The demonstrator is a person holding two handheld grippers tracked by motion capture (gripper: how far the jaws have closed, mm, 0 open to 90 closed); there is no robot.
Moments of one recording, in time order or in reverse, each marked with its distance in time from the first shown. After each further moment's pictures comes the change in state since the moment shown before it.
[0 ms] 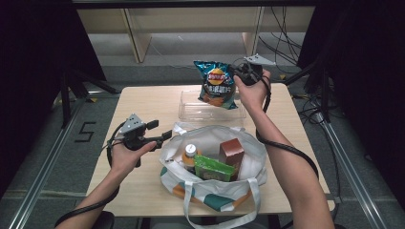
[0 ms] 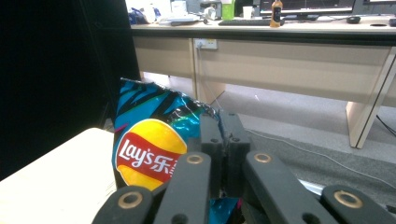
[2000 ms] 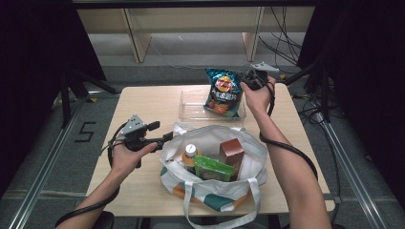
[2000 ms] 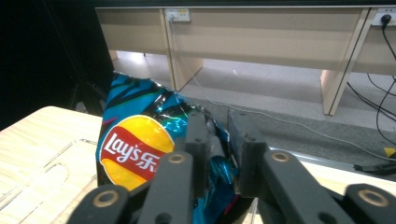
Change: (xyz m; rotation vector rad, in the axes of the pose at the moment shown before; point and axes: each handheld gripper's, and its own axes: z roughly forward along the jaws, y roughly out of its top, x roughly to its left) left arm -0.001 -0.002 0.002 0.015 -0.013 0.011; right arm -0.038 -0.034 0.015 0.088 -0.099 0.035
